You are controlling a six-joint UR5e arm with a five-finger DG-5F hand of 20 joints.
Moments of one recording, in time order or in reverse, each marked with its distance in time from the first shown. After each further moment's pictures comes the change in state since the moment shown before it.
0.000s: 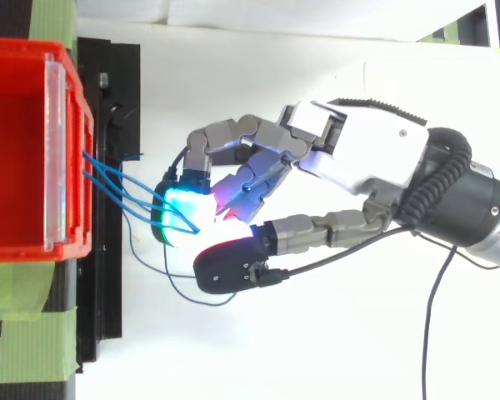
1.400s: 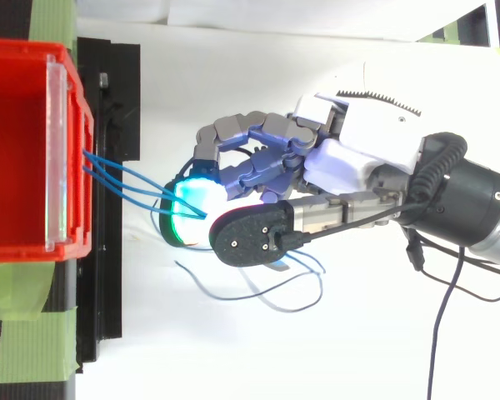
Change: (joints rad) arm 0.002 -0.001 -0.001 -0.060 0.006 0.322
